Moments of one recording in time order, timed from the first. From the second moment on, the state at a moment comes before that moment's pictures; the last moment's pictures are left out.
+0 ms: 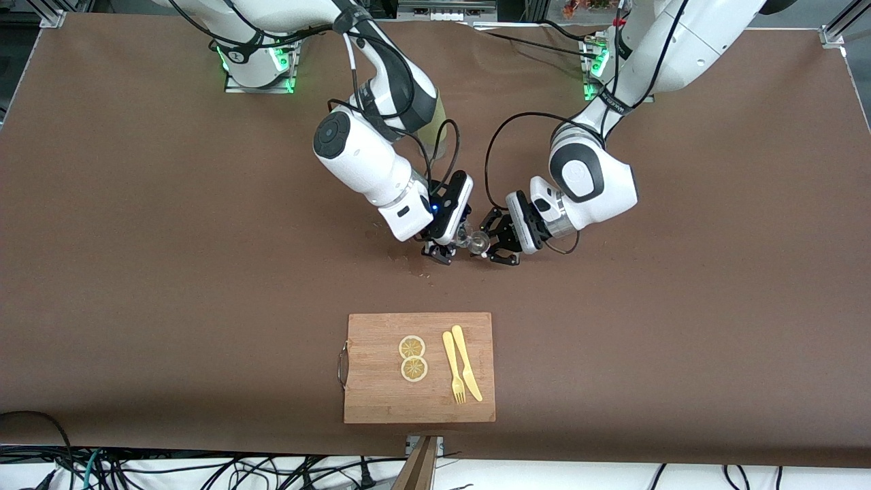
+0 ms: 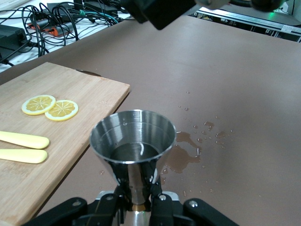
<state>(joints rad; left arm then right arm) -0.02 0.60 -0.55 -1.94 -1.55 2.71 2.17 0.79 0.62 -0.09 -1.46 0.60 2.53 -0.90</state>
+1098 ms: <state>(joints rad) -0.01 0.59 -0.56 -1.94 -1.59 2.71 2.16 0.82 0.62 -0.09 -1.46 0.40 2.53 -0.89</state>
